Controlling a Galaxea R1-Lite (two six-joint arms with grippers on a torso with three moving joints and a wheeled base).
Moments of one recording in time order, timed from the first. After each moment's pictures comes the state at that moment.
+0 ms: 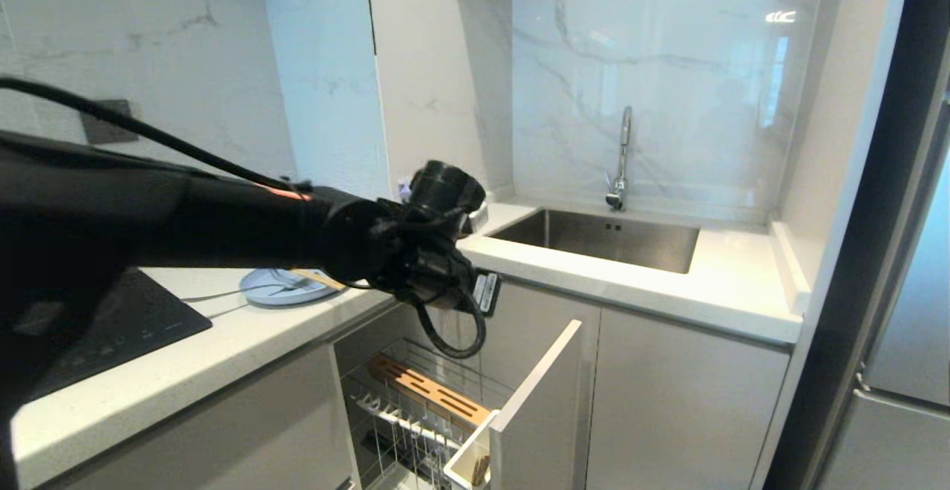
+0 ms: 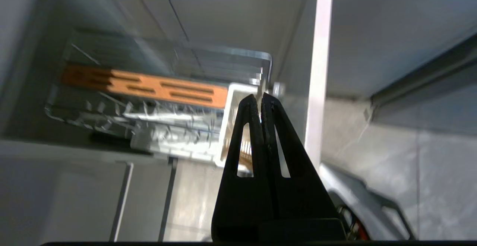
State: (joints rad) left arm -0.64 2.00 -1.52 0.30 0.15 -0.14; right arm 0.00 0.00 0.00 0.00 0.00 0.02
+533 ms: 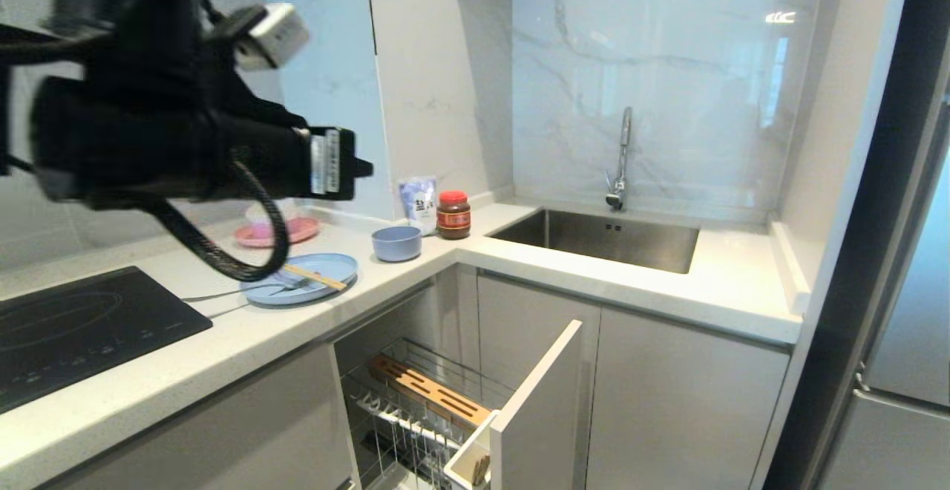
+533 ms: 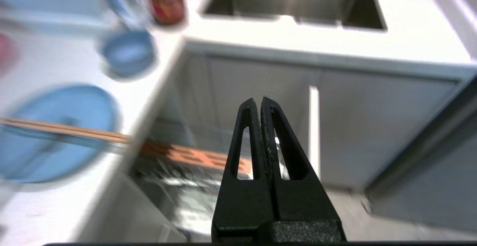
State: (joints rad) left arm -0.53 1.50 -1.44 0.29 0.16 -0.04; right arm 0.00 0.00 0.00 0.00 0.00 0.02
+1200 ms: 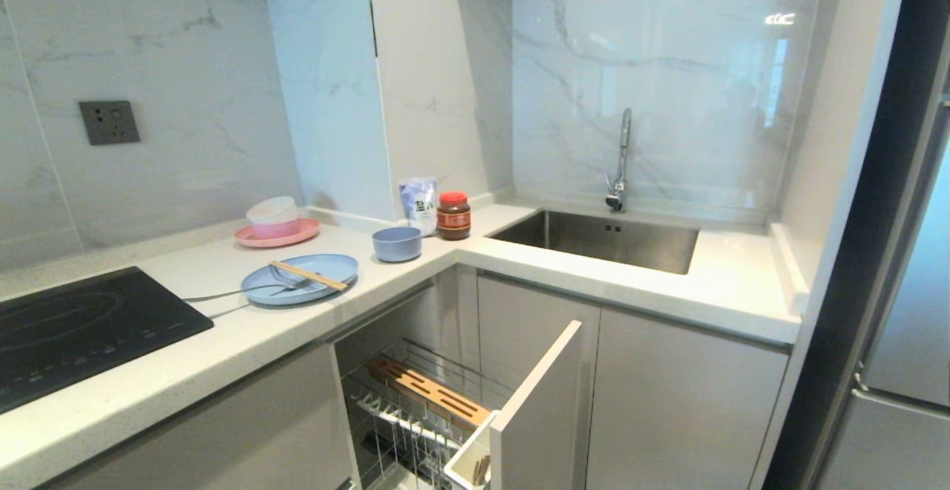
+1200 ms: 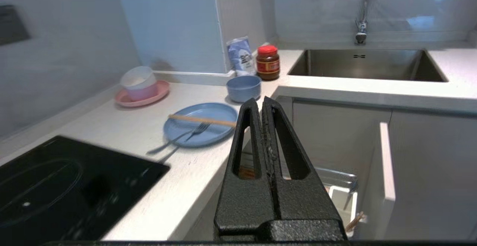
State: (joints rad) left arm -0.05 0.78 -1.04 0.29 -0.07 0.15; right arm 0.00 0.00 0.00 0.00 0.00 0.02
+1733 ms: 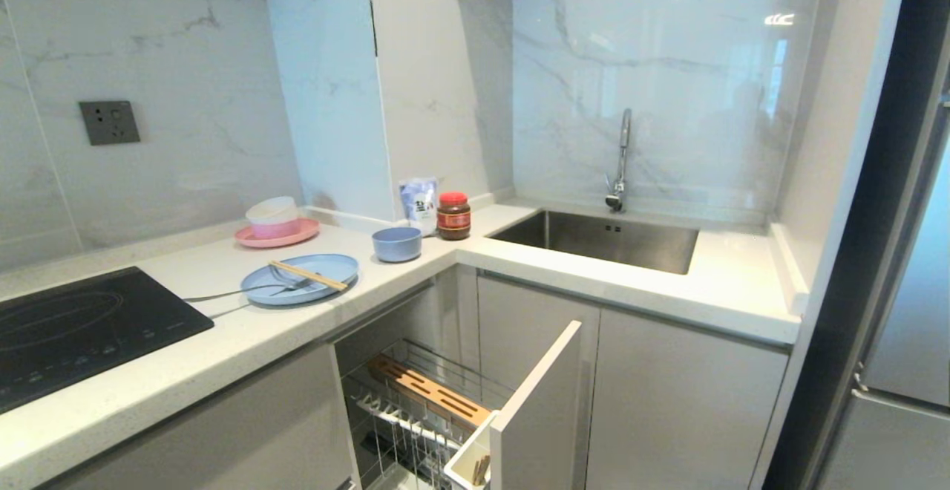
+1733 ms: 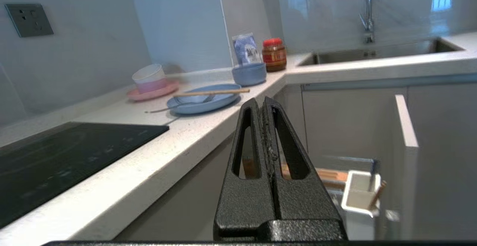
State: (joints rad) left arm 0.00 0.12 -0.28 0.01 -0.10 0.20; right arm 0.00 0.00 0.00 0.00 0.00 0.02
